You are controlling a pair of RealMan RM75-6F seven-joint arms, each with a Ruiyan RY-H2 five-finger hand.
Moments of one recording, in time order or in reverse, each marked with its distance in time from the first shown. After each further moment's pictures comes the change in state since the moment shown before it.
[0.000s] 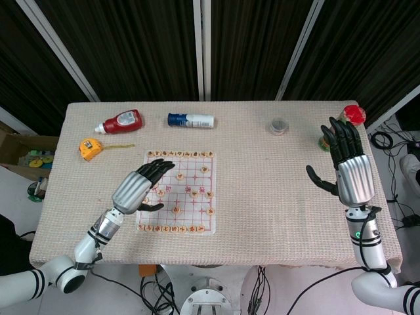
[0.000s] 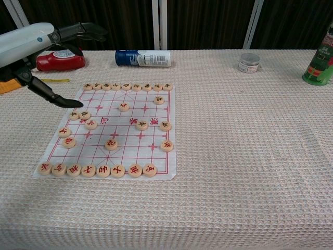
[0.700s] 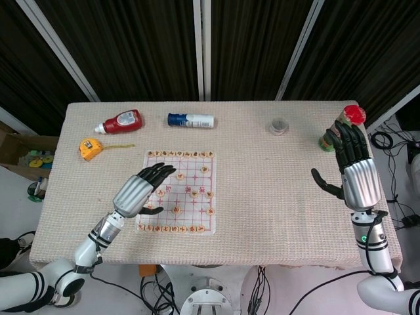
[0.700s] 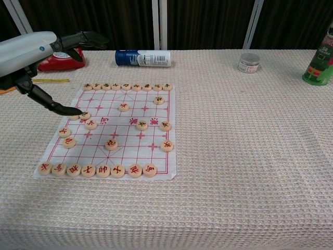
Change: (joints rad) left arm -0.004 0.001 0.031 -0.017 -0.012 -0.001 0.058; right arm -0.014 0.018 -0.025 0.014 -0.005 0.037 0.024
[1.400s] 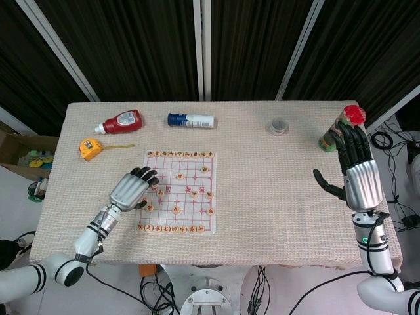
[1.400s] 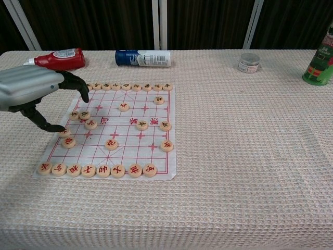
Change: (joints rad) left arm -0.039 -0.021 0.008 0.131 -0.176 -0.206 0.280; right arm -0.005 -0.012 -0.009 0.020 0.002 0.021 0.008
